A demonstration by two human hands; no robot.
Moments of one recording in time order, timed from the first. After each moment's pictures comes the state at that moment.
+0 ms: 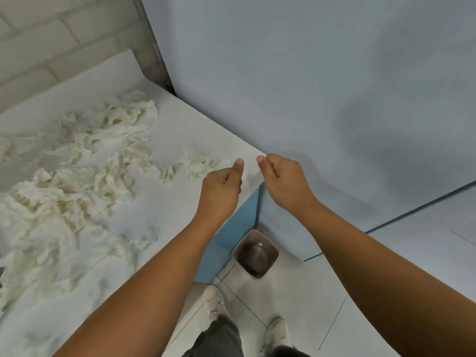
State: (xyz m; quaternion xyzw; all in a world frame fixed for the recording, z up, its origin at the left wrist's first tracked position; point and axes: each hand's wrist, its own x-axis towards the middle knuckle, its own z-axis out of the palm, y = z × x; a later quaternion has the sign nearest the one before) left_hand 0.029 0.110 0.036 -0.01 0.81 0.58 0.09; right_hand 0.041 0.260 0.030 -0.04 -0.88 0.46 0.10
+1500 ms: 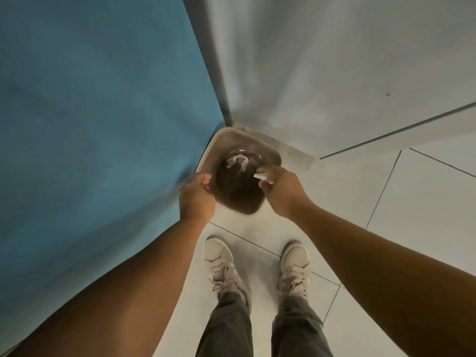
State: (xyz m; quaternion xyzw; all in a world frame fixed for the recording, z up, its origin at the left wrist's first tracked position) left_hand 0.053 0.102 -0.576 -0.07 0.91 0.30 0.28; right_hand 0.134 0.286 -0.548 -0.28 -0.84 0.43 -0.18
